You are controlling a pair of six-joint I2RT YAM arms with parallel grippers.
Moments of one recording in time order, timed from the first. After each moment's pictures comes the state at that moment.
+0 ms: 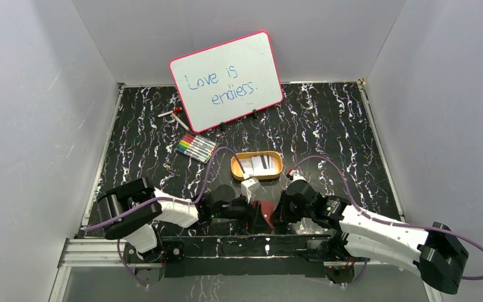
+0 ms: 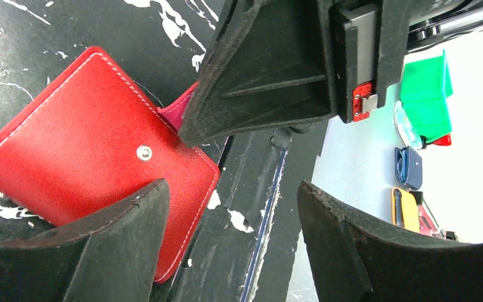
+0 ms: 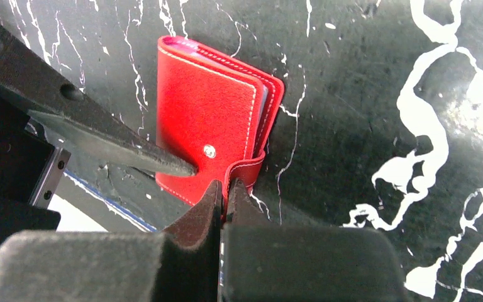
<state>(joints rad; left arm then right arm) -1.15 1.58 0.42 0.76 0.36 -0.70 0.98 0.83 0.35 -0.38 -0.04 0.97</state>
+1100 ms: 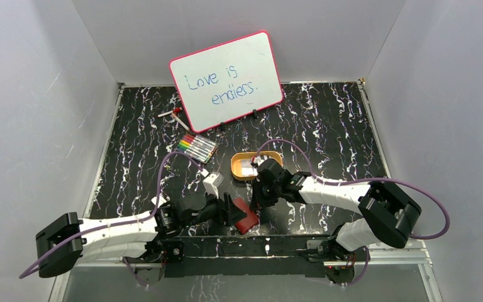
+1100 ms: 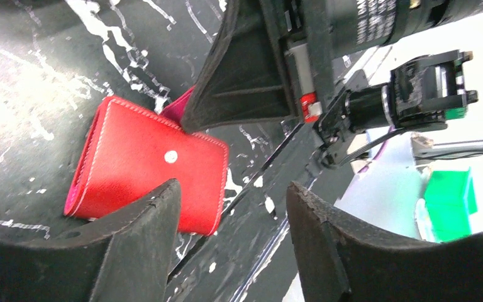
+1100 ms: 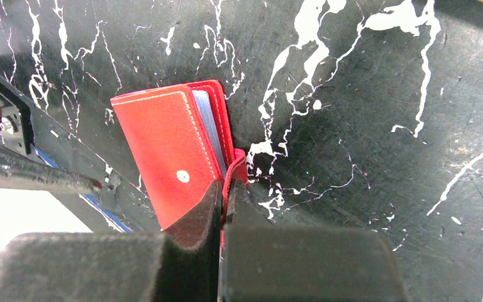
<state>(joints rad) -1.15 0.95 0.24 0.33 -0.05 -0.81 0.95 1.40 0.66 -0.21 -0.22 0.65</state>
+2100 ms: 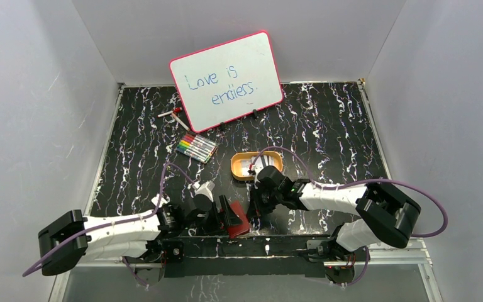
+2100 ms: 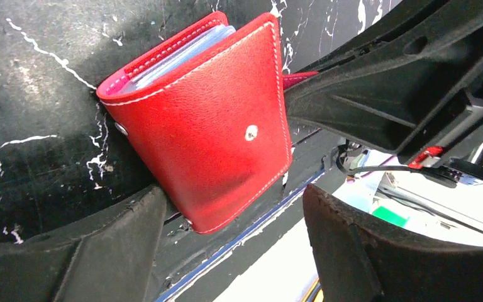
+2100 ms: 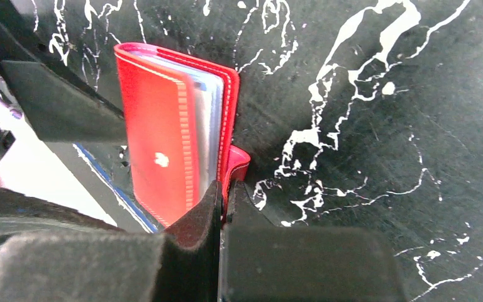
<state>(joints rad) -1.14 0.96 0.25 -0.01 -0.03 -1.29 0.99 1.40 0.58 -0.08 -0.31 0.66</state>
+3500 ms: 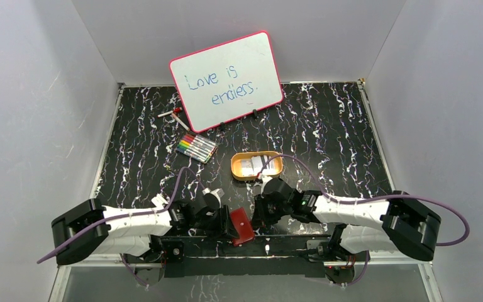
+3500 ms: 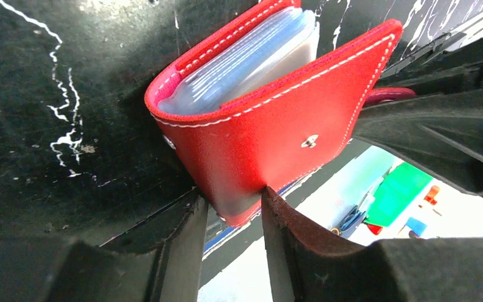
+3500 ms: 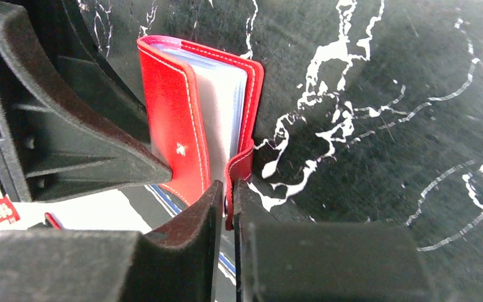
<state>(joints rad) -1.13 1.14 0.28 0.01 0.18 -1.27 1.10 1.22 0.46 -0.07 -0.23 0.80</state>
